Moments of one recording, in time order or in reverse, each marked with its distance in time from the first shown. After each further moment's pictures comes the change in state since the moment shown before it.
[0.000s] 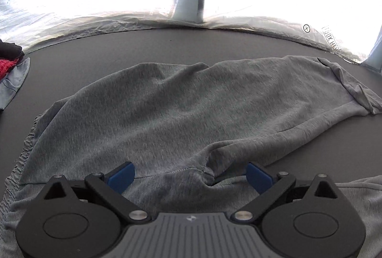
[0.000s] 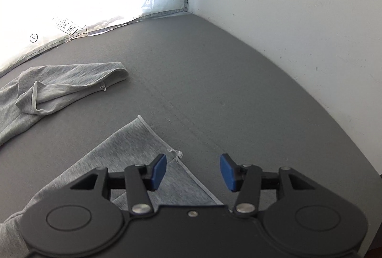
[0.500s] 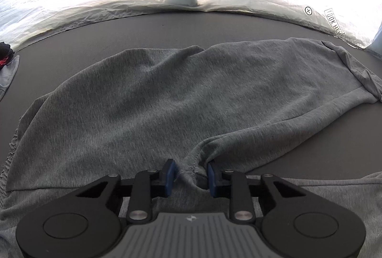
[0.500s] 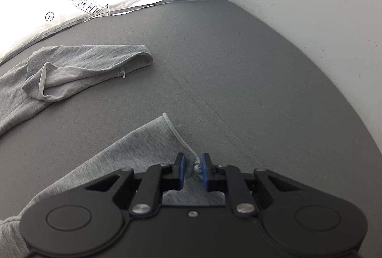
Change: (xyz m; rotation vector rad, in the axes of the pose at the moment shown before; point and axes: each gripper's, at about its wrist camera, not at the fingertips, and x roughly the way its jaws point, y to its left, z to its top) left arm 0.023 -0.002 0.002 0.009 0.043 0.010; right arm 0.035 0.022 0.013 -0.127 0.064 0.081
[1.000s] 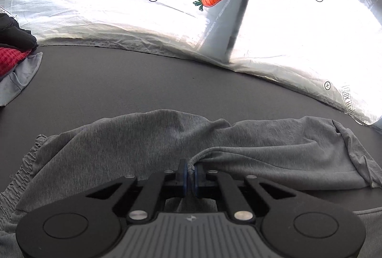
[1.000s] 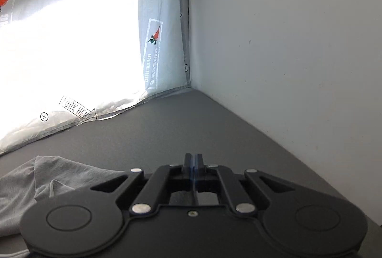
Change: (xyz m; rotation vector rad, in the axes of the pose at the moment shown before) left arm -0.025 0.051 0.060 -0.302 -0.172 -0.028; right arm -0.086 -0.042 0.078 0.239 -0.368 0.019
